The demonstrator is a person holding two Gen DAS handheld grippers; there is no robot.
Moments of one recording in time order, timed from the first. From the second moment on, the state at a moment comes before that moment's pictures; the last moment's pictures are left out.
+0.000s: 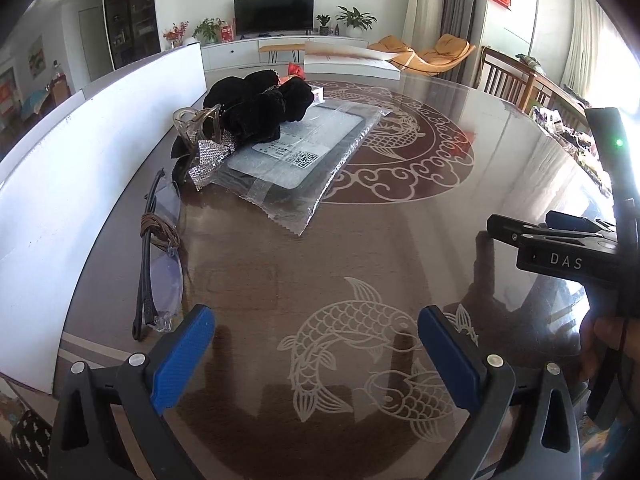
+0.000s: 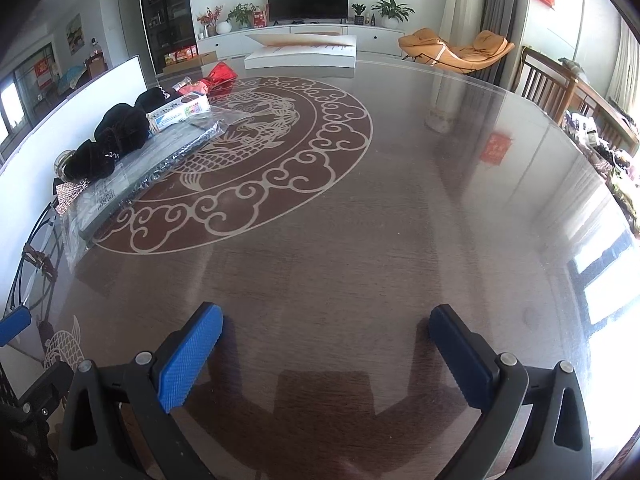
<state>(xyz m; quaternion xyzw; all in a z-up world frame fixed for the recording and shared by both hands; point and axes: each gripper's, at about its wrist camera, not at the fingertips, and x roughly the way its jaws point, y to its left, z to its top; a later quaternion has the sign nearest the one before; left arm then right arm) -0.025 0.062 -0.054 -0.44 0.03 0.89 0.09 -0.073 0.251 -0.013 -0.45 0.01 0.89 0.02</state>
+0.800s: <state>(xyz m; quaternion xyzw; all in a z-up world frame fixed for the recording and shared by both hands) -0.028 0.065 -0.061 -0.45 0.05 0.89 0.09 -0.072 0.252 -0.014 -0.45 0.00 0.89 0.02</state>
